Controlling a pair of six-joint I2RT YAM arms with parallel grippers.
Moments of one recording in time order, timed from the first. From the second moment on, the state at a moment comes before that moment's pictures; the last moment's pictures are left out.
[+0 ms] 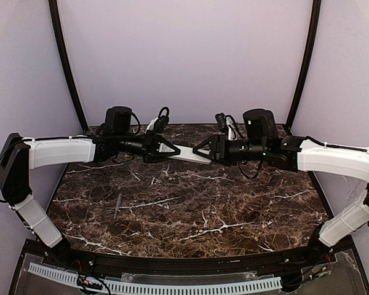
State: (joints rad) left arm -0.60 1.63 1.10 0.16 1.06 -0.84; right arm 0.82 1.41 1.04 -0.04 -0.34 0.75
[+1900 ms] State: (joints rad) left arm -0.60 1.62 1.10 0.13 1.10 -0.78; right arm 0.81 1.43 1.00 0.09 -0.46 0.78
